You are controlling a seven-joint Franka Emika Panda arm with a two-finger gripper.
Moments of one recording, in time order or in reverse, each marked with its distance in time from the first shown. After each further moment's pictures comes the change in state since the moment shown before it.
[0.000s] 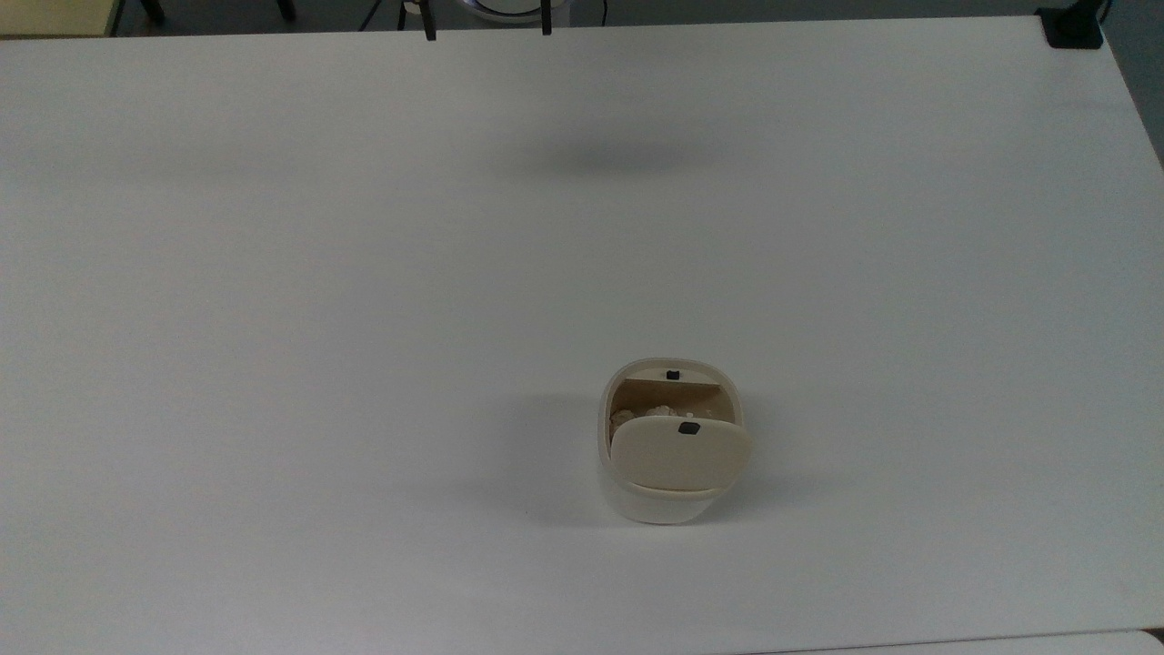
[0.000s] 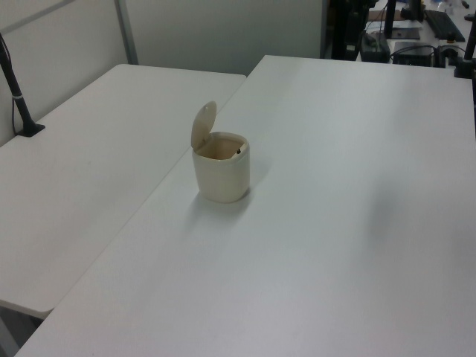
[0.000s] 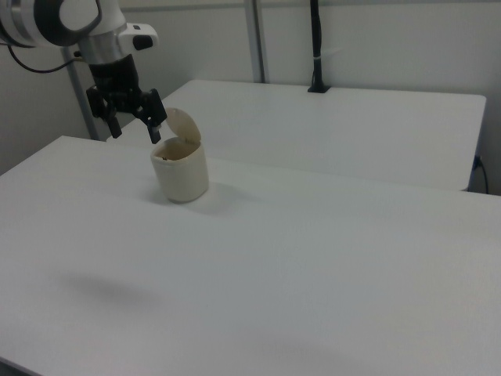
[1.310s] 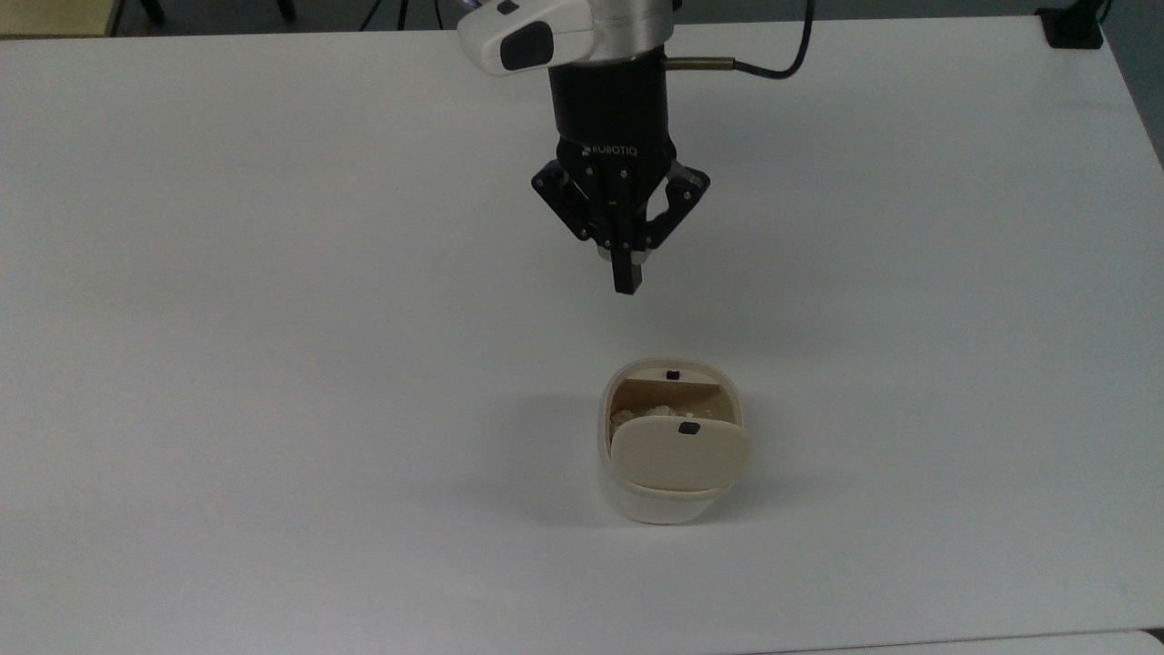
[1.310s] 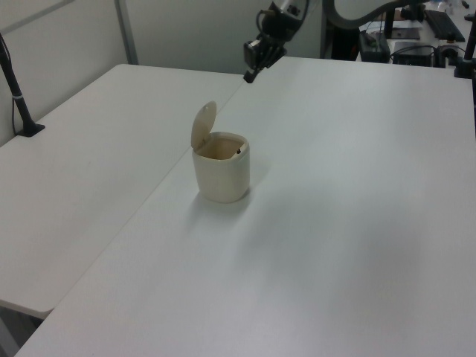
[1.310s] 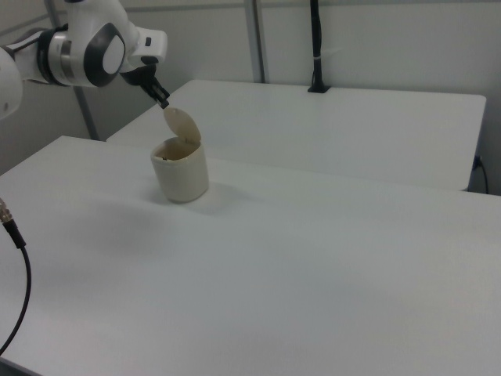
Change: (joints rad) arm 0.144 0.346 0.002 0.168 0.001 0.688 0.661
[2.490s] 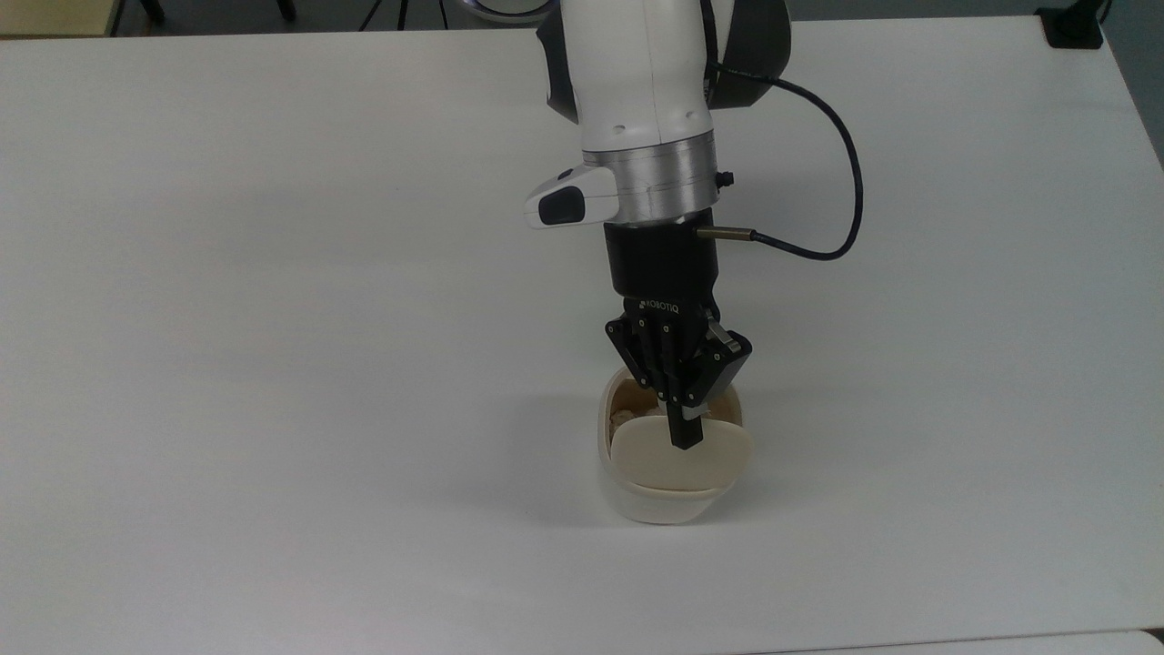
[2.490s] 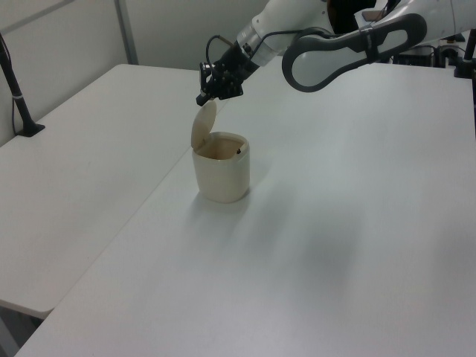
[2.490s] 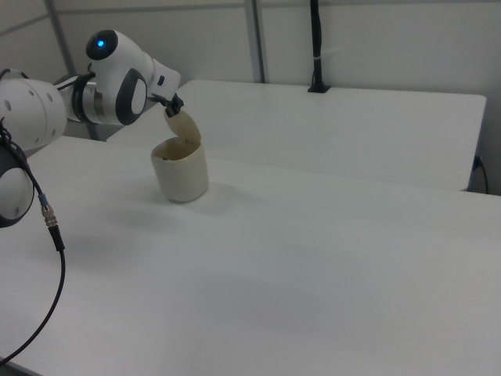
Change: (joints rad) arm 0.089 0.280 -0.058 0.149 -0.005 0.375 0.416
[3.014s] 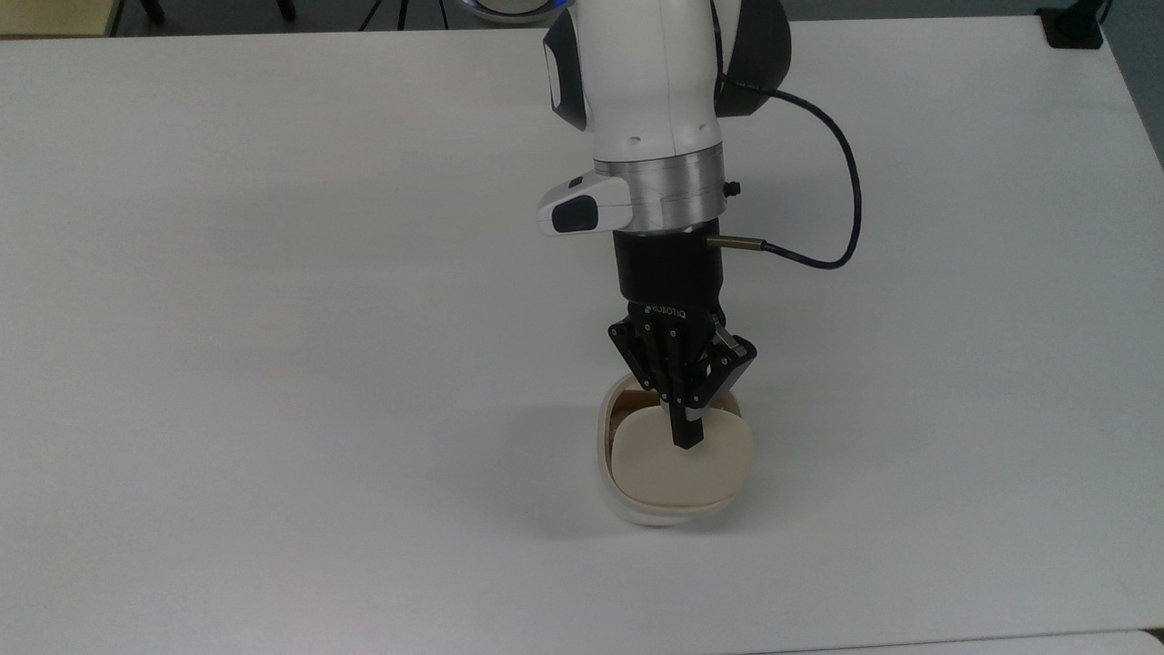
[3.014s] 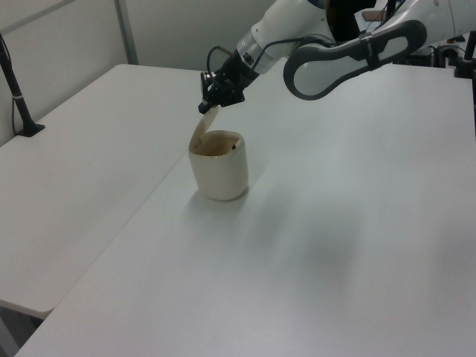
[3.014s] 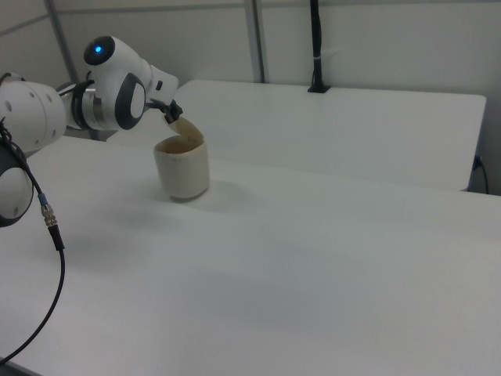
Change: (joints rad) arm 0.007 0.000 0.000 -0.031 -0.056 0.000 0.000
